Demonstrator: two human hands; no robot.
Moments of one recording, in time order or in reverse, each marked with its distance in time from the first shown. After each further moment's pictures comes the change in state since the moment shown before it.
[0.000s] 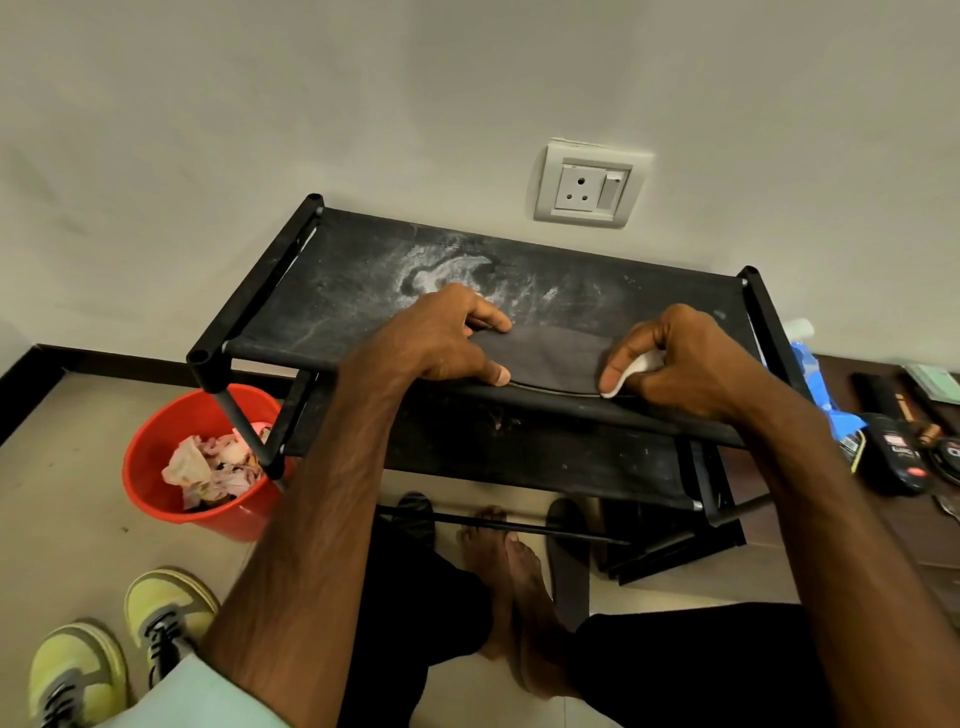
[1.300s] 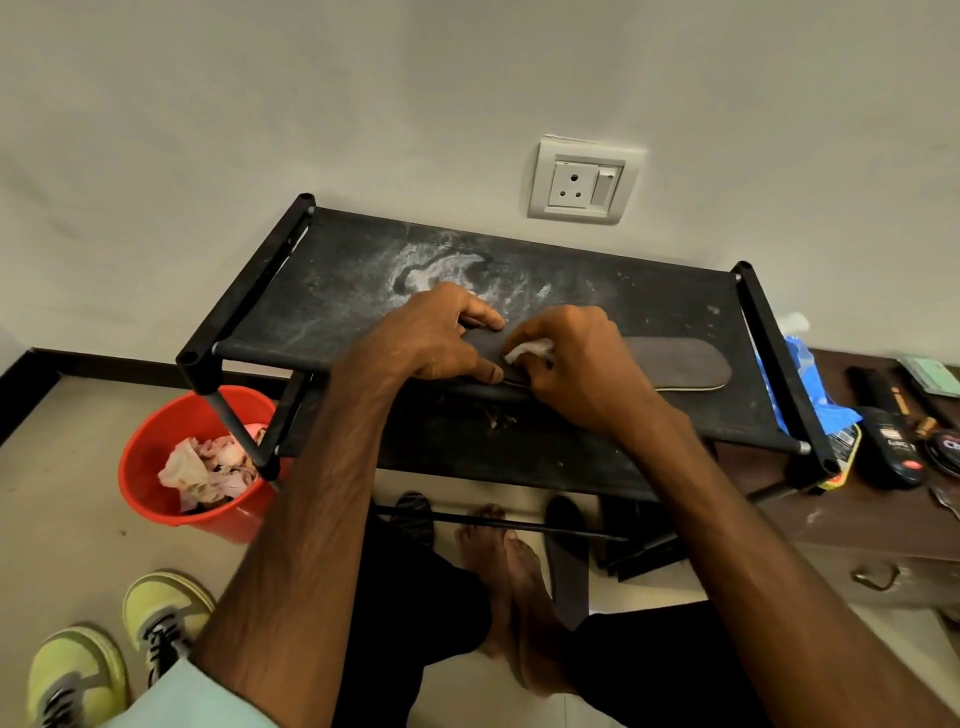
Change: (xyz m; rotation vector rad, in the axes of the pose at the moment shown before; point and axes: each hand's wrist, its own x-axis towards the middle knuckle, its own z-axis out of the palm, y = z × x) left_hand 0.000 0.001 0.000 0.011 -0.002 0.026; right_hand 0.025 -0.049 0.061 -0.126 0.204 -0.176
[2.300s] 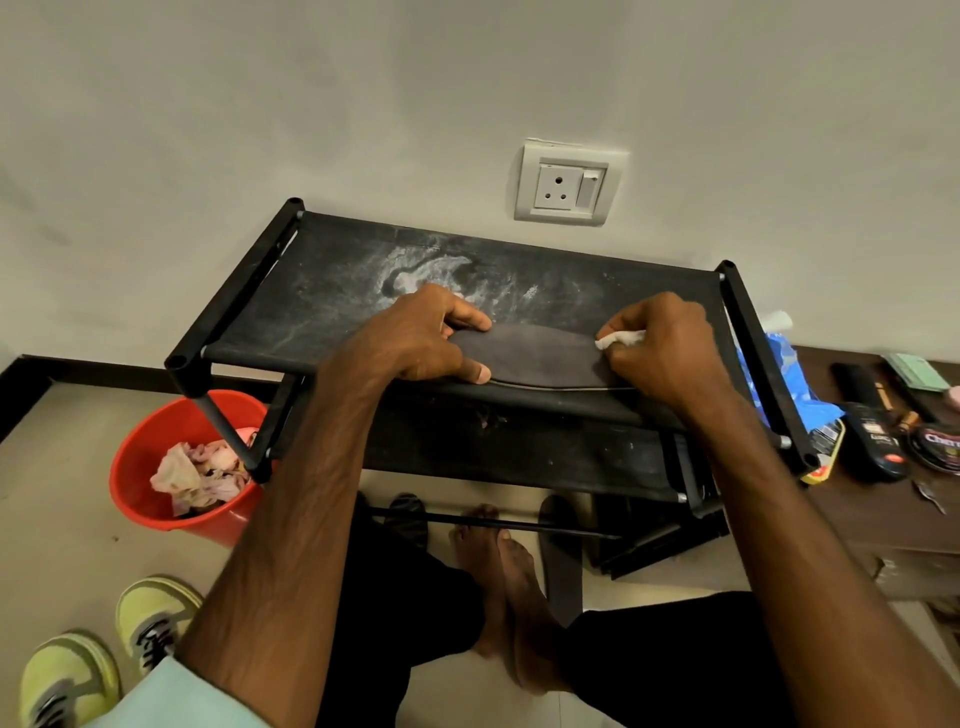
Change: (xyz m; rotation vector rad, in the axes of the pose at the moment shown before) left_hand 0.005 -0.006 0.002 -0.006 0.021 -0.010; right_hand -0.014 0.064 -0.037 0.028 0.141 0.485
